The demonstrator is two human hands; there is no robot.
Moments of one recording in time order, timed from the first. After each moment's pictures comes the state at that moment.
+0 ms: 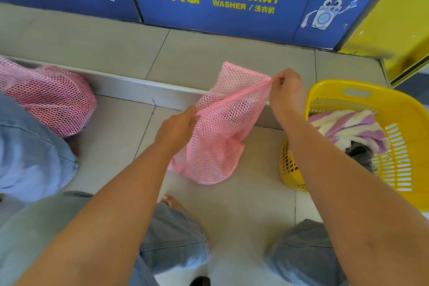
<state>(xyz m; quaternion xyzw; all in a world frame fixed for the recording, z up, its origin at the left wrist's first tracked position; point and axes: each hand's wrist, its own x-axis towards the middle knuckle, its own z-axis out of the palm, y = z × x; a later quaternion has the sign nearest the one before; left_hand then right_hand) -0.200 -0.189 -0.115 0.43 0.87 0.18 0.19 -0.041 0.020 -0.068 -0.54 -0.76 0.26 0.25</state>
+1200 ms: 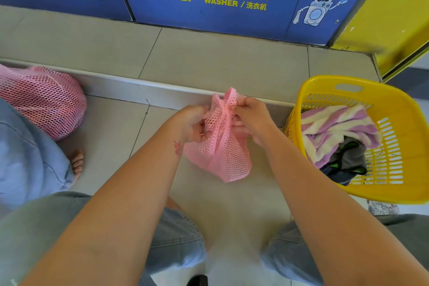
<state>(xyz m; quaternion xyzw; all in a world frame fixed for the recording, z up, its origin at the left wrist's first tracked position) -0.168 -0.131 -0.078 -0.01 0.69 0.42 0.59 -0.047 -0.035 -0.085 -0.50 -0.56 0.65 0.11</state>
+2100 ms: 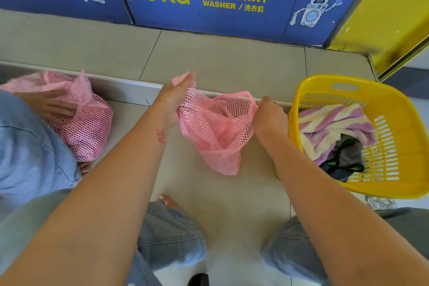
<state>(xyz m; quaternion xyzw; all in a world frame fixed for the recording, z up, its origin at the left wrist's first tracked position) -0.214 -0.134 -0.061 0.01 0.68 0.59 0.44 -0.021 -0.027 -0.091 -0.56 -0.80 0.20 0.06</state>
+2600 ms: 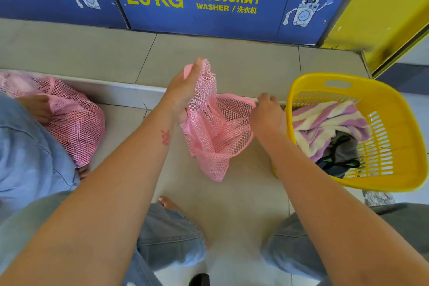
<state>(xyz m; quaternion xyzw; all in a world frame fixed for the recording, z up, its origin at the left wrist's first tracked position) -0.184 -0.119 -0.035 0.13 0.70 0.55 0.43 -0.011 -0.028 -0.079 -0.54 -0.82 0.19 0.07</state>
